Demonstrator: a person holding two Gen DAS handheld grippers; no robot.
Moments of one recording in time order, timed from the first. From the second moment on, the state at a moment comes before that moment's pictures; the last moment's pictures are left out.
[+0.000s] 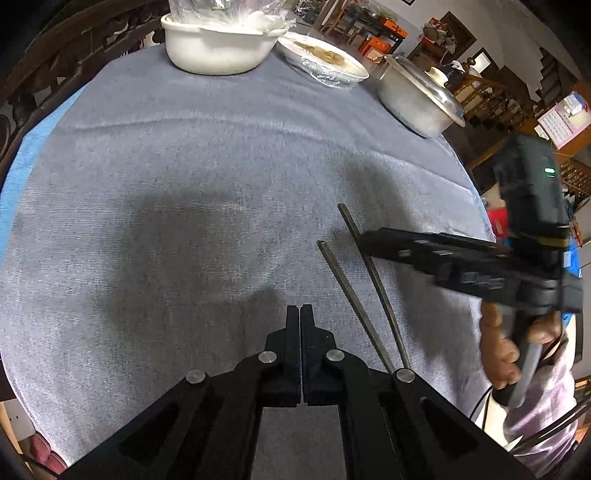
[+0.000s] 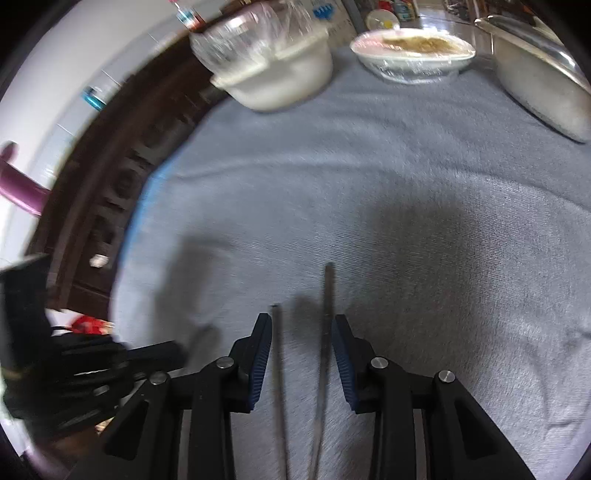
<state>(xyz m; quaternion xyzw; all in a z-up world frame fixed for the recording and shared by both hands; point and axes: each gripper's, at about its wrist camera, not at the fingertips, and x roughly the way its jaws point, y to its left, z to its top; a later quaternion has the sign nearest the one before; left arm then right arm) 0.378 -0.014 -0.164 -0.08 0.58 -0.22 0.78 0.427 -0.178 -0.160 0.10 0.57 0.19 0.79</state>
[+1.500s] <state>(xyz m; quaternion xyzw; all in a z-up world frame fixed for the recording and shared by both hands) 0.425 -0.152 -0.184 0.06 0.60 -0.23 0.77 0.382 -0.313 -0.167 0.11 0.57 -0.02 0.82</state>
